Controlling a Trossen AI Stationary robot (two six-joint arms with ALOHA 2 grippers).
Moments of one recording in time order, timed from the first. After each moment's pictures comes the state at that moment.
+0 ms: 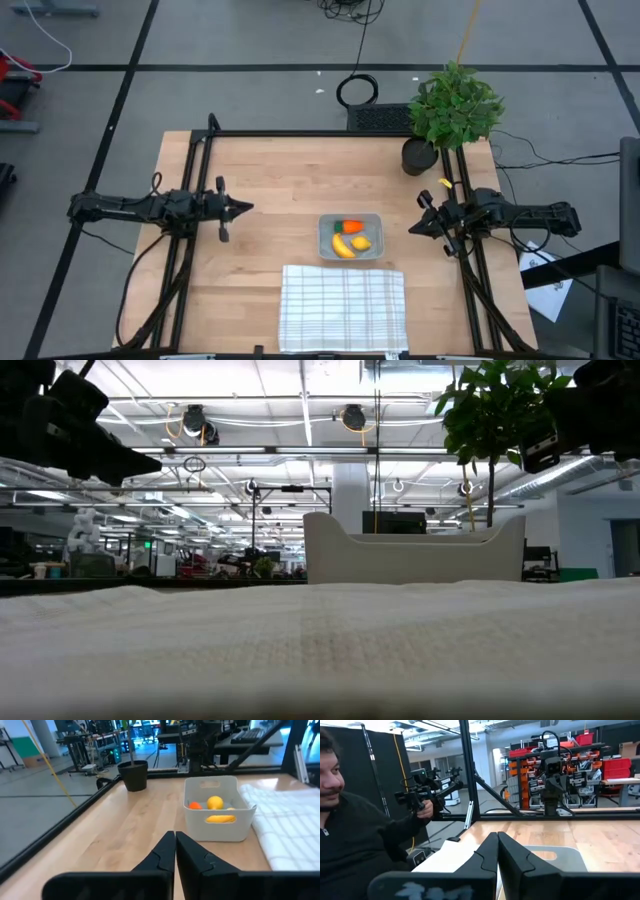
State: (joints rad) left arm -0.07 0.16 0.08 -0.05 -0.22 0.06; right arm -0.01 0.02 0.02 0.13 -0.37 0.17
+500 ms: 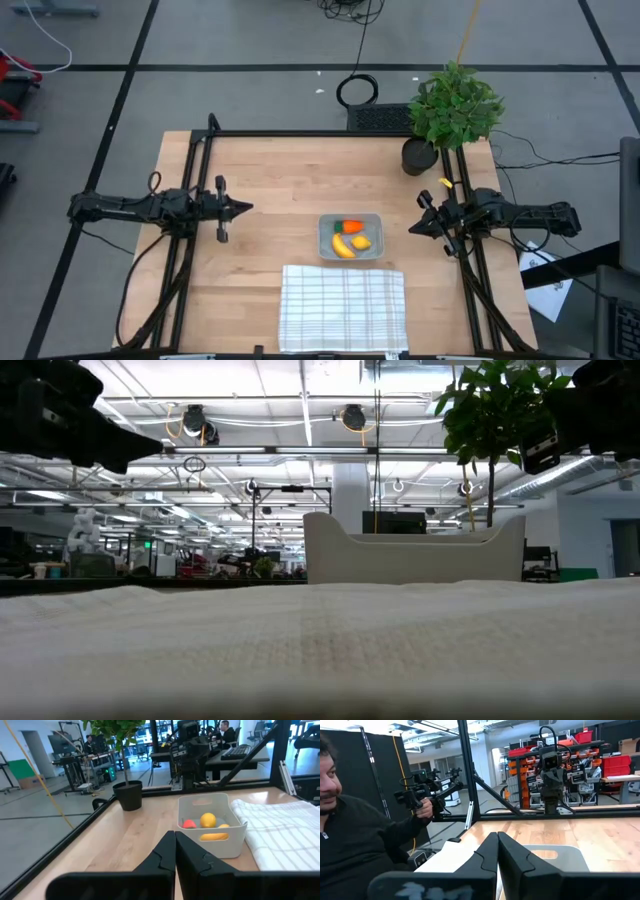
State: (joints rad) left arm -0.07 0.16 0.08 0.04 -0.18 0.12; right arm -0.01 0.02 0.02 0.13 -0.36 0.19
